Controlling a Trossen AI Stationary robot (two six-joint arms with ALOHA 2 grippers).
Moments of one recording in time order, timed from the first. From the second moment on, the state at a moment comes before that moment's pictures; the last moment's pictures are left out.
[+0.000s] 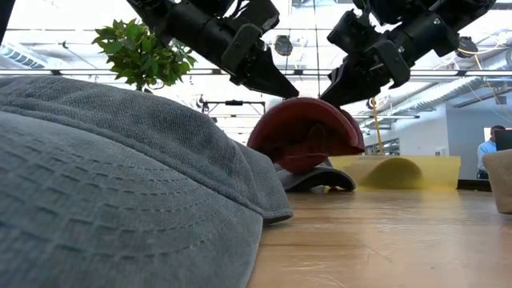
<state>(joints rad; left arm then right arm) -0.03 1.75 1.10 0.13 -0.05 0.23 0.04 1.30 0.63 0.12 0.11 -0.12</state>
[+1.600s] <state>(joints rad) 0.05 1.41 1.07 -0.32 -0.15 0.23 -0.60 0.88 0.59 -0.38 0.08 -0.68</state>
